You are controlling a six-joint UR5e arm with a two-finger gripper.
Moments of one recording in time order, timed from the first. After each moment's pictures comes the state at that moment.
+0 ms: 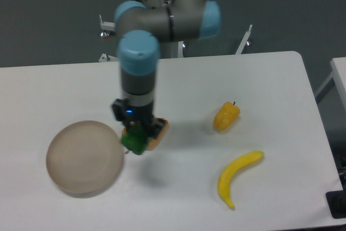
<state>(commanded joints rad) 1.90 -2.01 -1.34 -1.22 1.47 0.37</state>
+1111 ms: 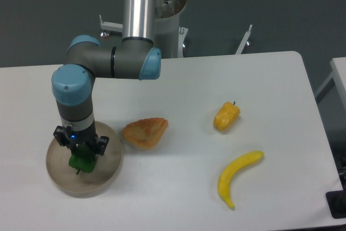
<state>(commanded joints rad) 1.79 -2.17 -1.34 -1.01 1.48 0.17</state>
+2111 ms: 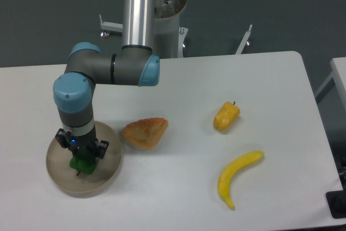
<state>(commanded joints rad) 1.79 -2.18 -1.36 -1.01 1.47 0.21</state>
